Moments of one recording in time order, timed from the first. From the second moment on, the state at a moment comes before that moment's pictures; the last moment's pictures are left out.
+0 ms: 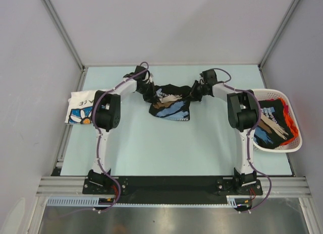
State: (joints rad) left arm -0.30 2.34 1.85 -0.64 0.49 -0.53; right arm 0.23 2.27 1.62 -0.24 -0.53 0.75
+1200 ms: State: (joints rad) left arm -0.05 1.81 1.56 -0.75 0.10 -0.52; right arm 0.55 2.48 2.28 -0.54 -0.57 0.64
